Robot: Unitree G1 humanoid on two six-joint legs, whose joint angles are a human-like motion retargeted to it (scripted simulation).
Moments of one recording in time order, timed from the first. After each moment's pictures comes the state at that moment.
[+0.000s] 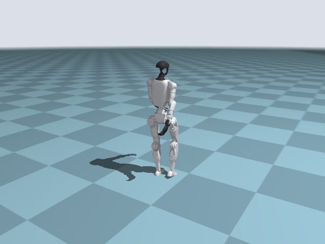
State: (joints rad) left arm -0.25 0.16 0.14 1.04 0.12 -0.20 -0.29; right arm 0.26 -0.15 -0.25 1.70 -0.47 0.04 0.25; waist -0.19 0.09 -0.04; left_leg -0.11 -0.09 0.05 0.10 -0.07 0.21; right_leg -0.33 -0.02 -0.08 0.53 0.06 0.06
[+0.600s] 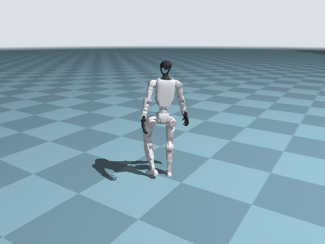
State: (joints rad) left arm 0.21 0.24 0.30 1.65 0.54 0.07 -0.18; right arm -0.20 -0.36 -0.16 1.49 -0.36 0.10 -0.01; waist -0.08 -0.03 -0.01; left_leg -0.30 0.05 0.35 0.63 -0.06 0.00; right_leg -0.05 -0.11 -0.22 0.06 -0.06 -0.03
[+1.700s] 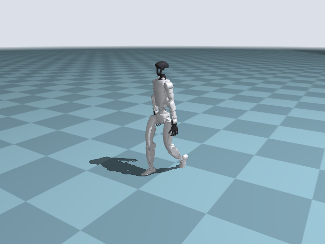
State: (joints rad) left arm 0.11 0.14 0.25 1.58 0.38 -0.08 -0.12; right arm 0.02 -0.21 -0.27 1.68 -0.28 0.11 0.09; waist -0.31 0.06 -0.09; left_leg 0.06 -0.14 -0.10 0.62 0.50 -0.19; right_leg -0.31 -0.04 -0.08 0.23 -0.01 -0.05
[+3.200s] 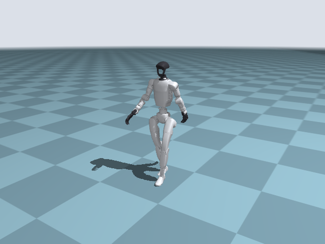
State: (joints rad) left arm 0.47 0.07 0.38 1.68 0.62 -0.06 -0.12; right arm -0.37 -0.23 -0.10 1.20 -0.42 0.10 -0.18; waist -0.11 -0.04 -0.02; left_leg -0.44 0.03 0.27 0.33 0.10 0.00; right_leg 0.02 0.15 0.09 0.07 -0.10 -0.14
